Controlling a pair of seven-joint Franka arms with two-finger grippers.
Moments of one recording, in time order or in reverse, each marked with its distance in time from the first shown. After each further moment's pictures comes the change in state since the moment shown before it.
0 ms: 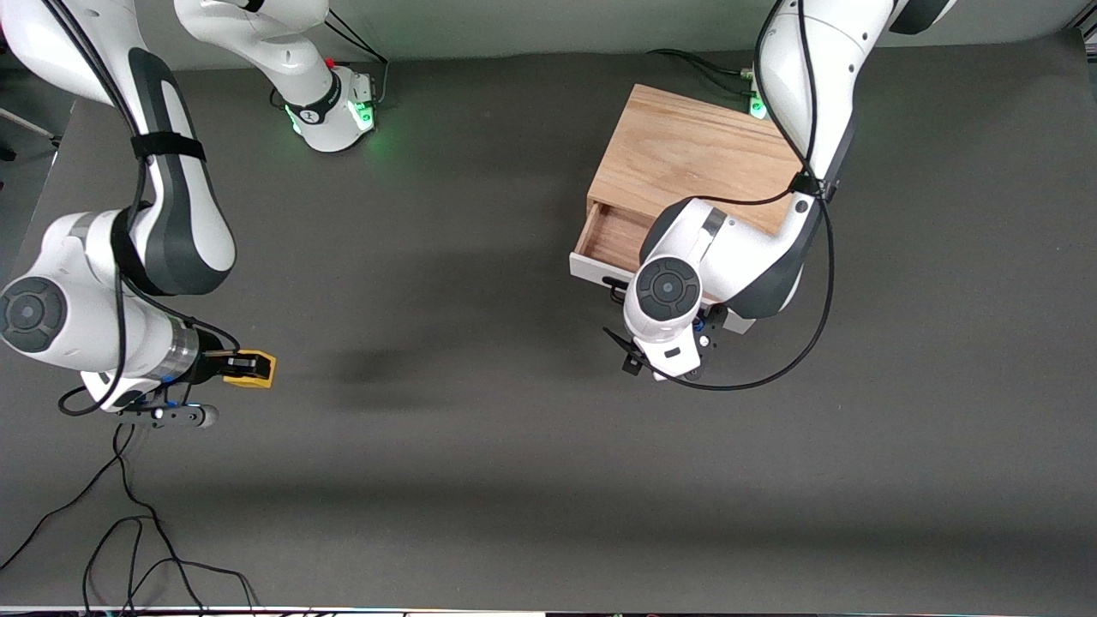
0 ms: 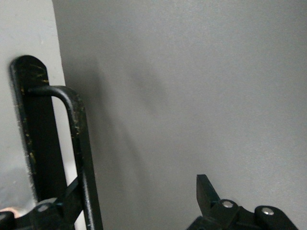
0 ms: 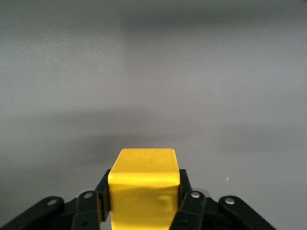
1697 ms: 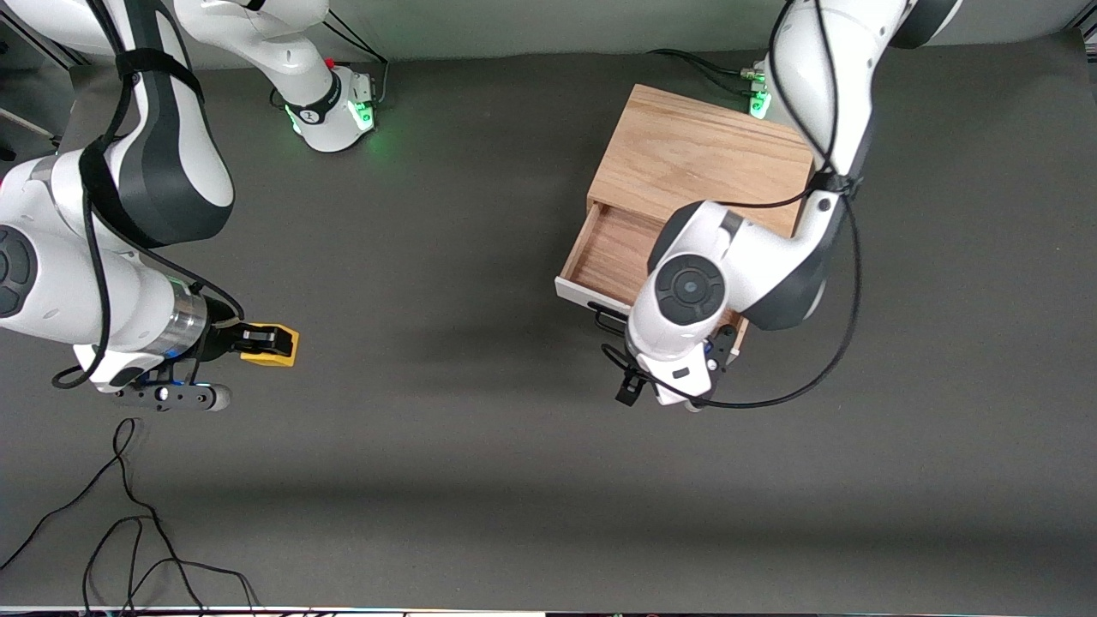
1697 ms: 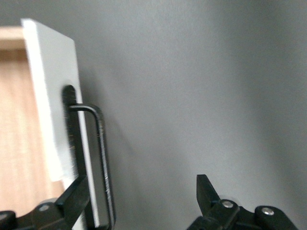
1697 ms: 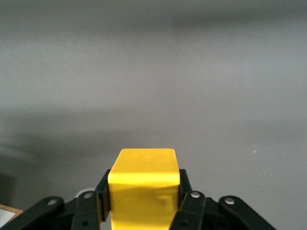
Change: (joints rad) left arm 0.040 0.015 -0.002 0.235 -0.023 -0.092 0.072; right arm 0.046 -0.007 0.080 0.203 0.035 -0.216 0.143
